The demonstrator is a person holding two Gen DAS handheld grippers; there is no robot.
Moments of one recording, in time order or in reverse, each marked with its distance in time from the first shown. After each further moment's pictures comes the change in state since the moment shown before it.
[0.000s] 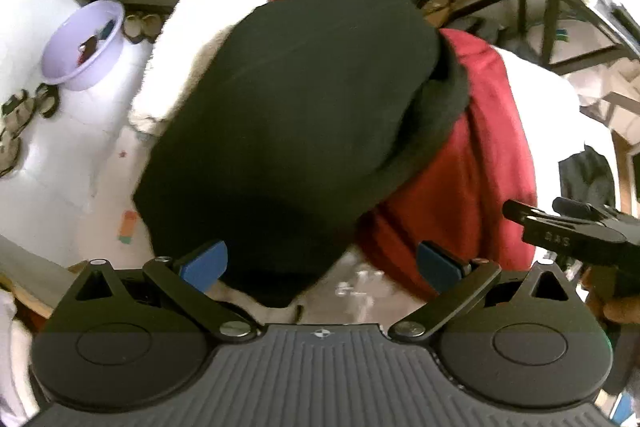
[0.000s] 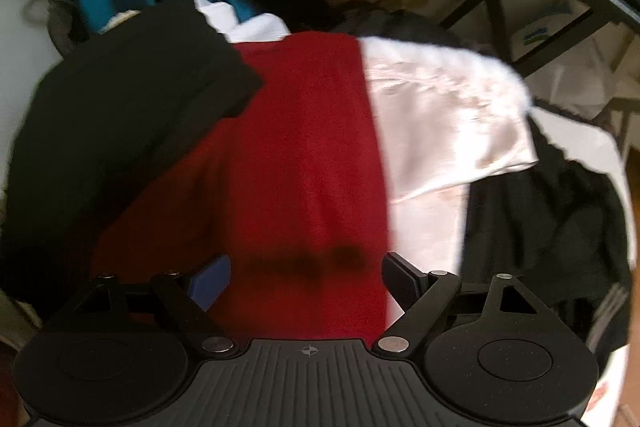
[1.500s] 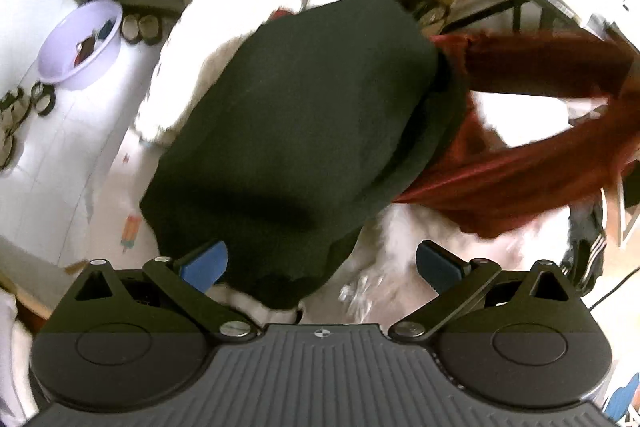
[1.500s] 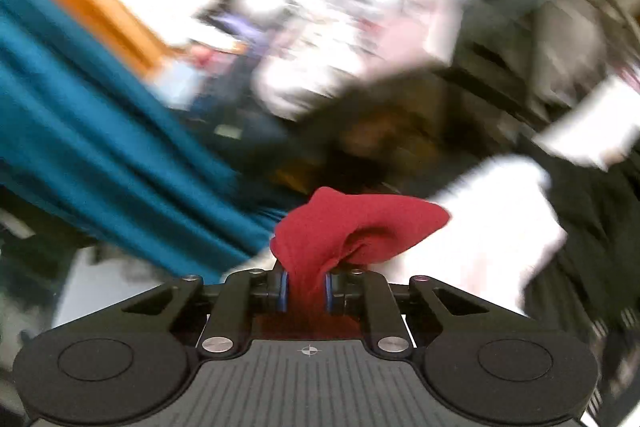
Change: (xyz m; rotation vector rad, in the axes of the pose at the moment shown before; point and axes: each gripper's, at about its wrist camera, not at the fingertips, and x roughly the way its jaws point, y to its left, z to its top) left arm -0.026 0.006 0.011 0.014 -0.048 -0.063; right arm -0.160 -0.068 0.079 0.498 -0.439 0.458
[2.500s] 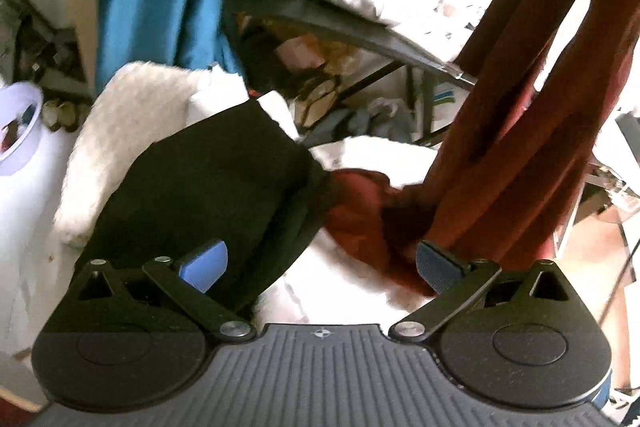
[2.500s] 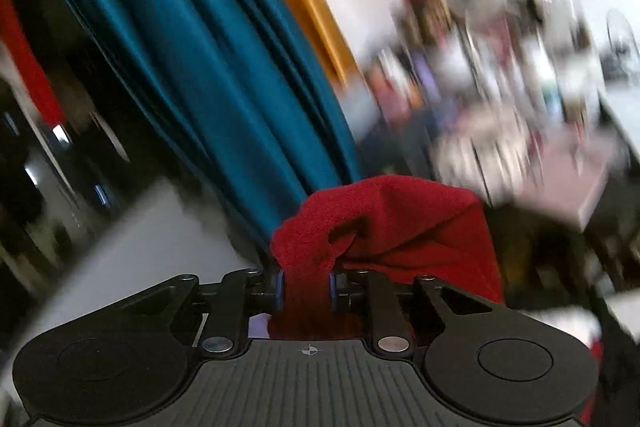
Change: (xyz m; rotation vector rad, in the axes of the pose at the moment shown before) left arm -0.032 -0.049 0.021 0.092 -0.168 -0.207; right arm -0.074 0.127 0.065 -0.384 0.121 0.105
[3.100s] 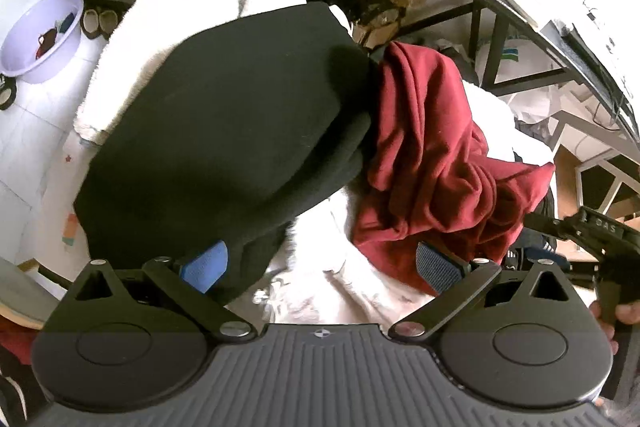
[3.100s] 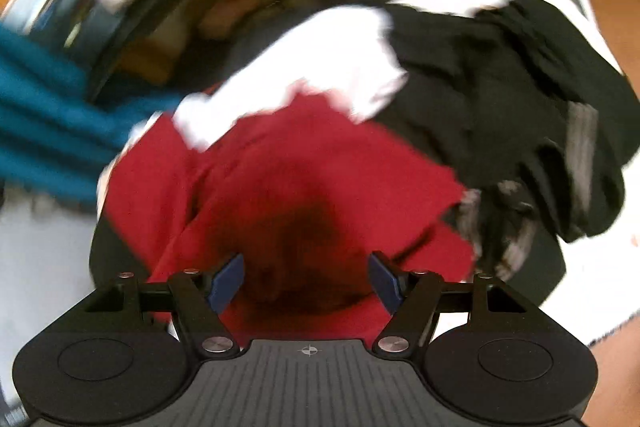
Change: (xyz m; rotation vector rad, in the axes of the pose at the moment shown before) left arm 0.043 0.006 -0.014 -0.138 0.208 0.092; right arm 0.029 -0.212 -0.217 0.673 0.265 -0.401
